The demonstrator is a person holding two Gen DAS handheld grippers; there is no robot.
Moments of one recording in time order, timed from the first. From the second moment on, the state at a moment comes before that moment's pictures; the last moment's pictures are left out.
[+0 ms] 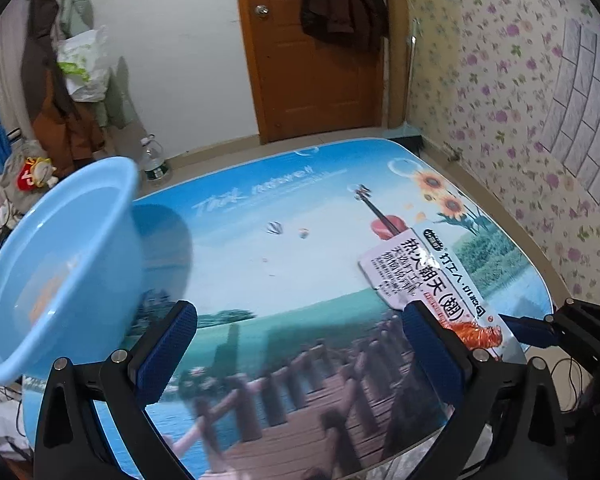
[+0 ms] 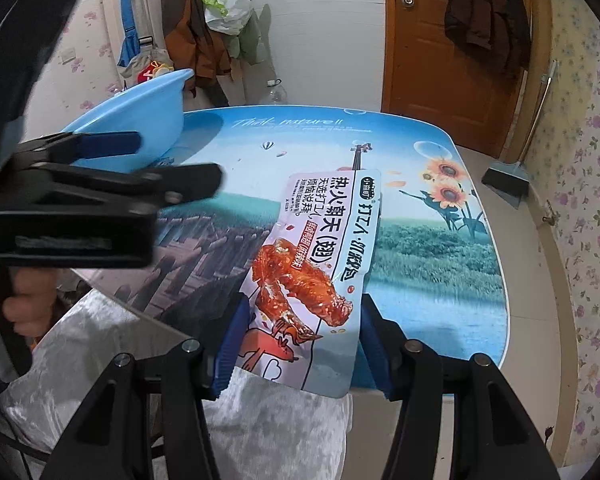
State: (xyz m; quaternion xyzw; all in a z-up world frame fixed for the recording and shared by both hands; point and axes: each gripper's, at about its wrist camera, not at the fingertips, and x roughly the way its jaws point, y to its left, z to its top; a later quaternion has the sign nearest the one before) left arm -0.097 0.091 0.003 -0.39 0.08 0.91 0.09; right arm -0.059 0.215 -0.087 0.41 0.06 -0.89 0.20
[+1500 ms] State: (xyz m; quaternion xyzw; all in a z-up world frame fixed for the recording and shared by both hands) left arm -0.070 0.127 -0.031 -0.44 0.10 0.88 0.12; right arm -0.047 0.277 -0.085 0.40 0.02 -0.90 0.18
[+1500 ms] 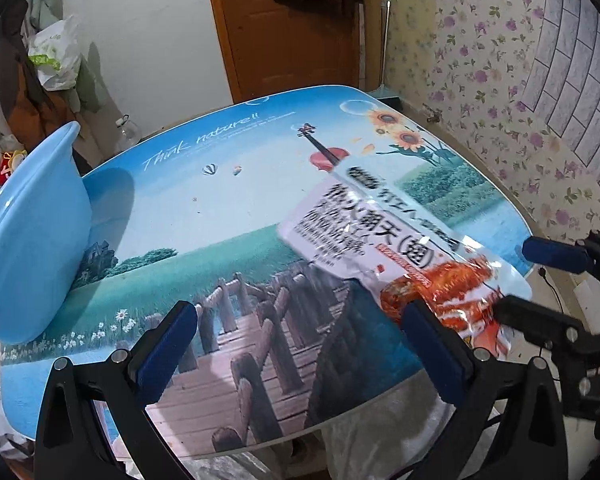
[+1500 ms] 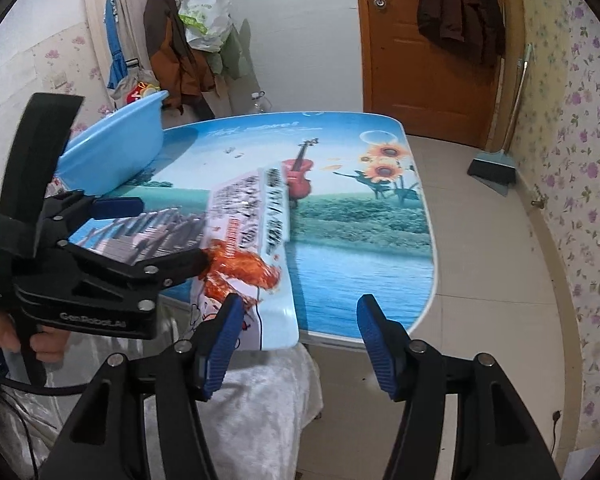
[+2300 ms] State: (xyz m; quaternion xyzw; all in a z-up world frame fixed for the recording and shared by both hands) left arm -0.063 0.133 -0.017 -0.44 0.10 0.88 0.14; right arm -0.094 0.295 -0.092 0.40 0.04 -0.90 0.15
